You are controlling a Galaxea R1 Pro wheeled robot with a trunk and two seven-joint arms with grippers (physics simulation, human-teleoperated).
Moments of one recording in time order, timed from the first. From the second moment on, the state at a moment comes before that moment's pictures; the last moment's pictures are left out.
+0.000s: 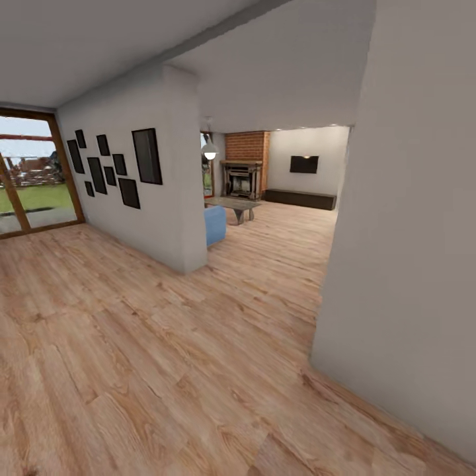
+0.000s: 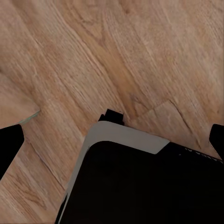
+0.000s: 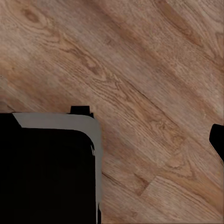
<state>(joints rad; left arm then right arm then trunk) -0.24 0.00 0.01 -0.01 0.32 -0.06 0.13 -0.14 -0.04 0.55 0.03 -0.51 -0.21 -0.08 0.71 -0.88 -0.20</state>
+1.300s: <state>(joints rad) -0.24 0.00 0.01 -0.01 0.32 -0.06 0.13 -0.14 -0.04 0.56 0.03 -0.50 -0.21 -0.08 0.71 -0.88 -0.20</state>
